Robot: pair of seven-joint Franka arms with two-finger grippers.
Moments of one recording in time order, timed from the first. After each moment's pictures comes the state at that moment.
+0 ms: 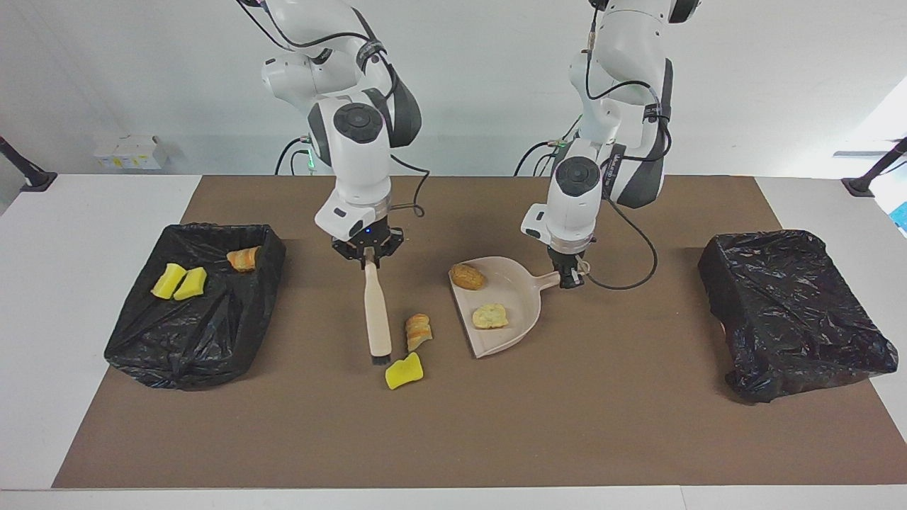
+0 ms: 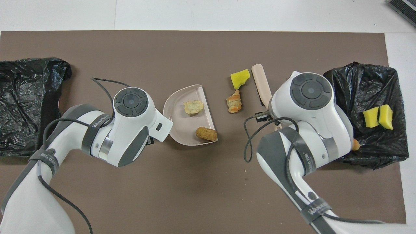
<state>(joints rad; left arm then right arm) -0.53 0.23 0.07 -1.97 0.10 2.09 0.80 0.23 0.17 0.09 -1.87 -0.18 2.01 0.16</state>
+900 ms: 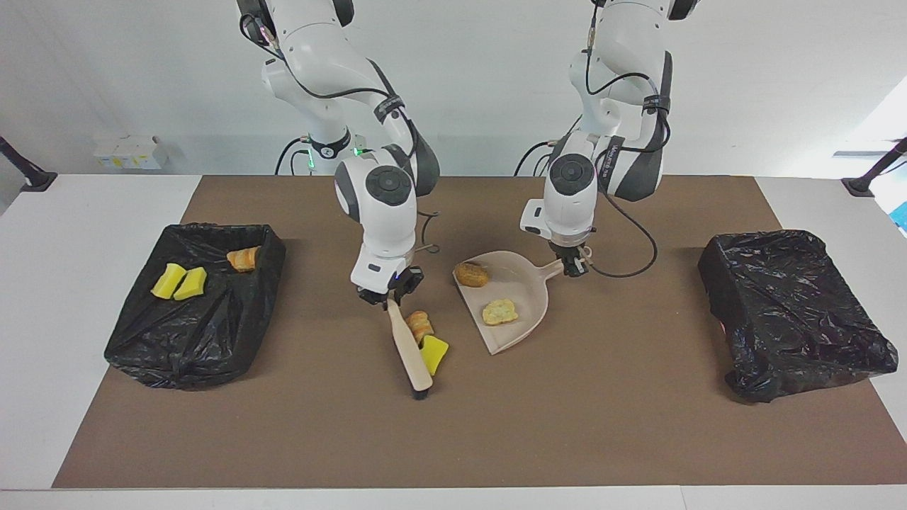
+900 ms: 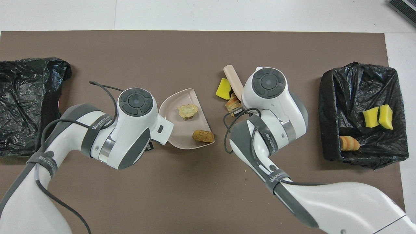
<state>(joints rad) -0.55 0.21 0.07 -1.97 0.14 1.97 0.71 0.31 0.39 0.13 -1.73 -0.14 2.11 0.12</state>
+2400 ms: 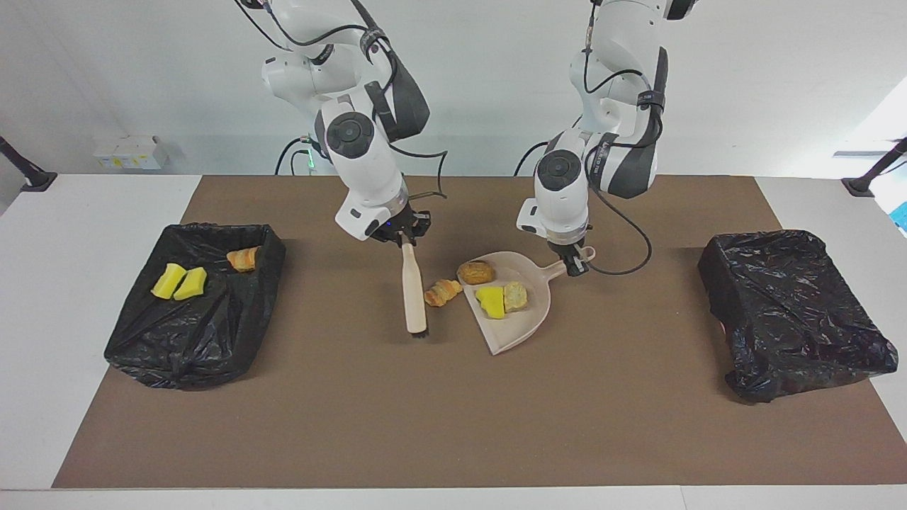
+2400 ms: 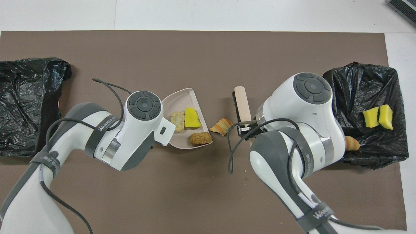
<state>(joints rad) -0.57 0.21 0.07 -1.96 0.21 1.97 0.69 0.22 0.12 0.17 -1.92 0.15 1.90 0.29</state>
